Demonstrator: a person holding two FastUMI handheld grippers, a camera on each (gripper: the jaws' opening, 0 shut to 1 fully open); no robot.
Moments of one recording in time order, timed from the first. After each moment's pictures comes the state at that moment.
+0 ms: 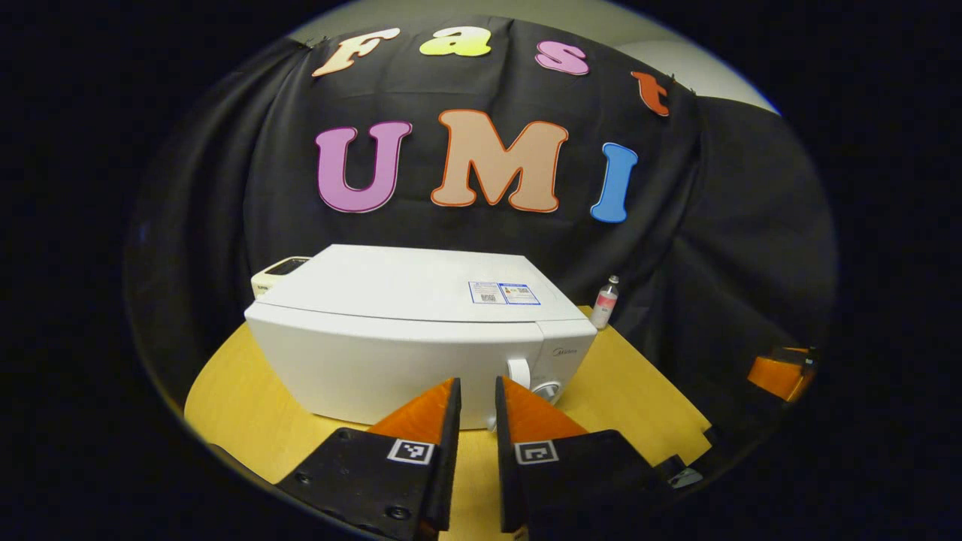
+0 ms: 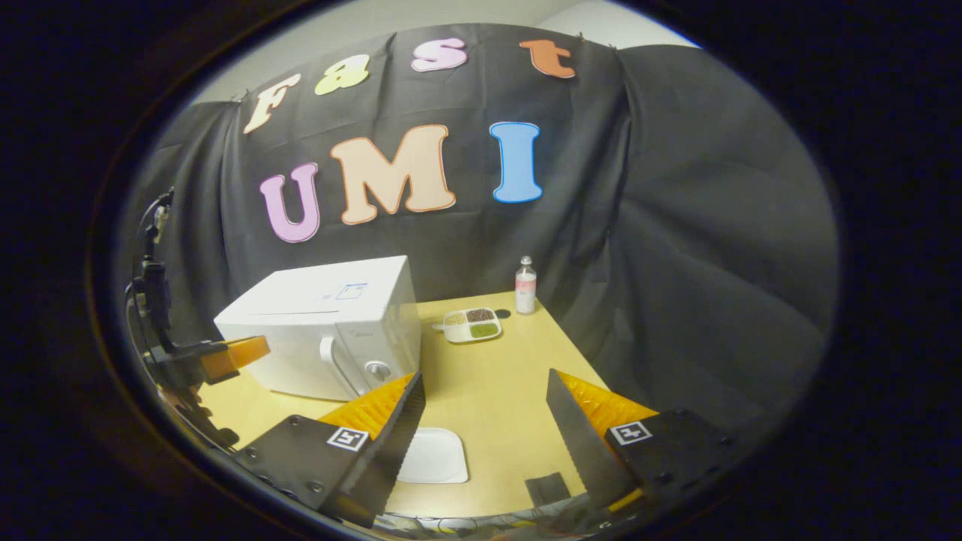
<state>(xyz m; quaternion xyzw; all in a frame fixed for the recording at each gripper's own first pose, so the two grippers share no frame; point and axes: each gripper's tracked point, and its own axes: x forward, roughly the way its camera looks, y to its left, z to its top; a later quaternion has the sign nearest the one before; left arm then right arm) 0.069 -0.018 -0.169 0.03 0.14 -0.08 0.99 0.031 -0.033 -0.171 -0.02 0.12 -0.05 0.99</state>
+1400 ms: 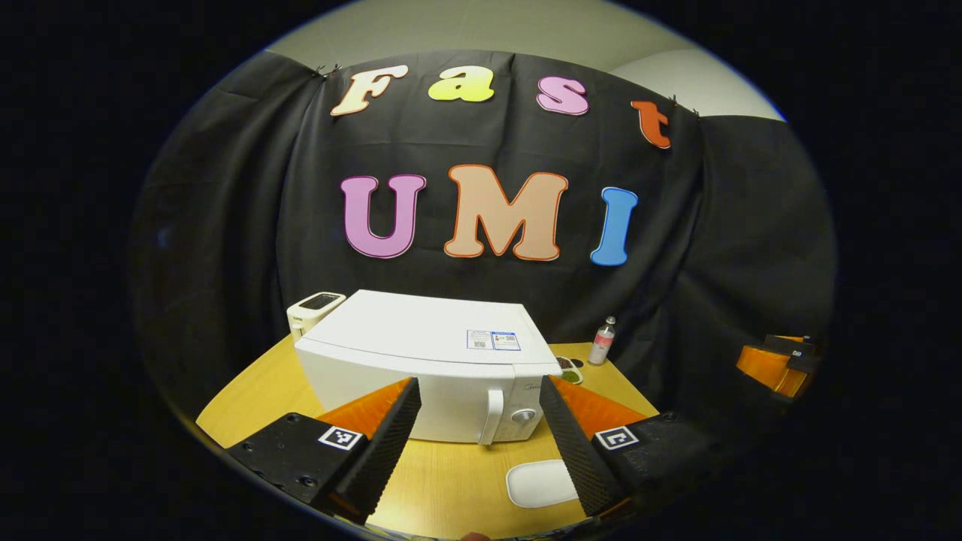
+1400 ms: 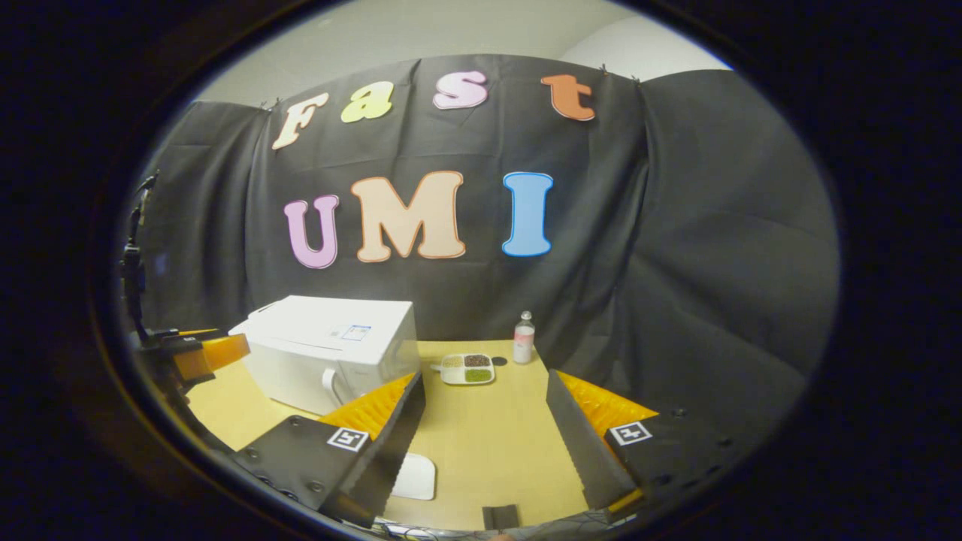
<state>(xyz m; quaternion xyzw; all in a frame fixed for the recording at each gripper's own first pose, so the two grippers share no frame) 0.019 -0.065 -0.096 0.01 0.08 -0.04 1.00 0.023 -0.070 -0.087 -0.05 0.05 -0.01 1.00</state>
